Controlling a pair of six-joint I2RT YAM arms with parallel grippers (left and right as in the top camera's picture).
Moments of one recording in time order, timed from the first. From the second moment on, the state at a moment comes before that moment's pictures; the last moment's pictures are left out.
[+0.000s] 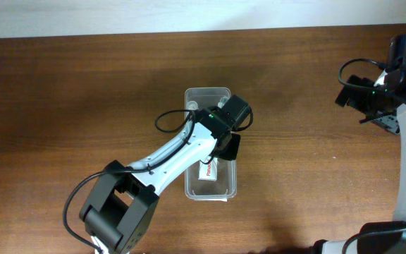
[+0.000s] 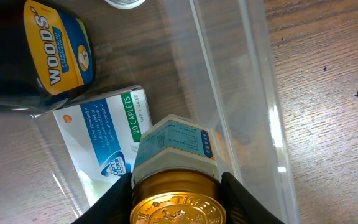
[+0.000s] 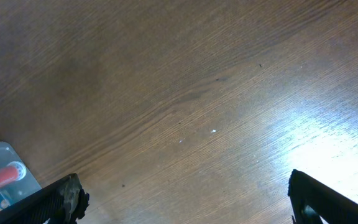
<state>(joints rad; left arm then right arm) -0.75 1.95 1.47 -0.85 -0.01 -0.45 -0.26 1.60 1.70 -1.33 0.04 0.33</state>
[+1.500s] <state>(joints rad) -0.77 1.94 1.47 -0.96 -0.08 -0.34 -0.26 1.60 1.70 -1.33 0.04 0.33</state>
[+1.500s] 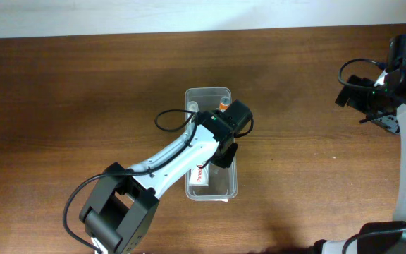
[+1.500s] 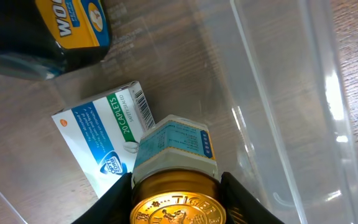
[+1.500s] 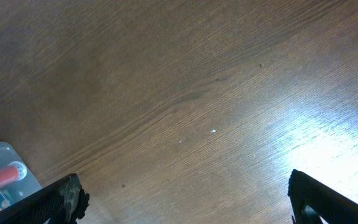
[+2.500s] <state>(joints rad) -0.77 1.94 1.47 -0.88 -0.03 -0.34 -0.26 1.60 1.70 -1.33 0.04 0.33</state>
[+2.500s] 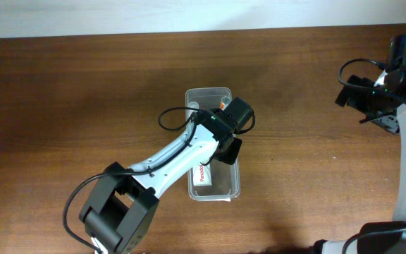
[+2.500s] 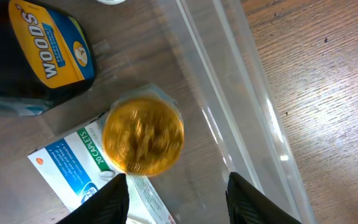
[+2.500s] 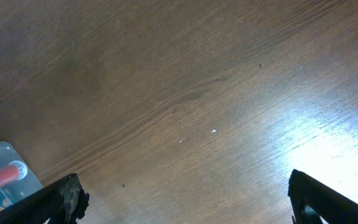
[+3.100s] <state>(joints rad) -0.75 1.72 1.69 -1.12 -0.08 -0.34 -0.26 1.60 1.70 -1.33 0.04 0.33</state>
